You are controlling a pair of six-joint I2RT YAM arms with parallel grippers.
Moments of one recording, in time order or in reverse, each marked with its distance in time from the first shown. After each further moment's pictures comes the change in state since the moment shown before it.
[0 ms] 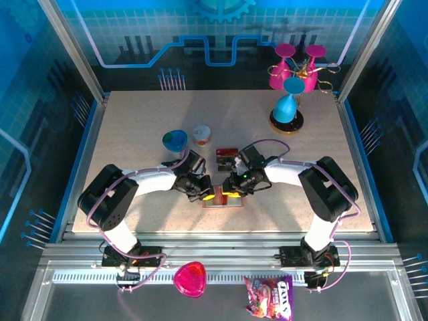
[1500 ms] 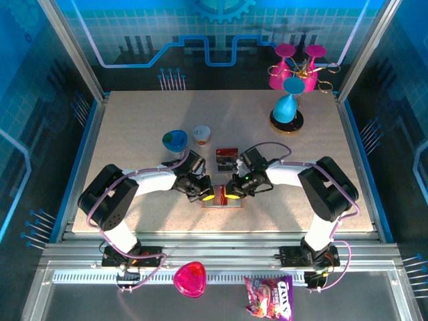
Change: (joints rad) left arm 0.000 0.002 0.000 -0.008 0.000 0.001; right arm -0.017 -0.002 -0.045 0.045 -0.035 0.003
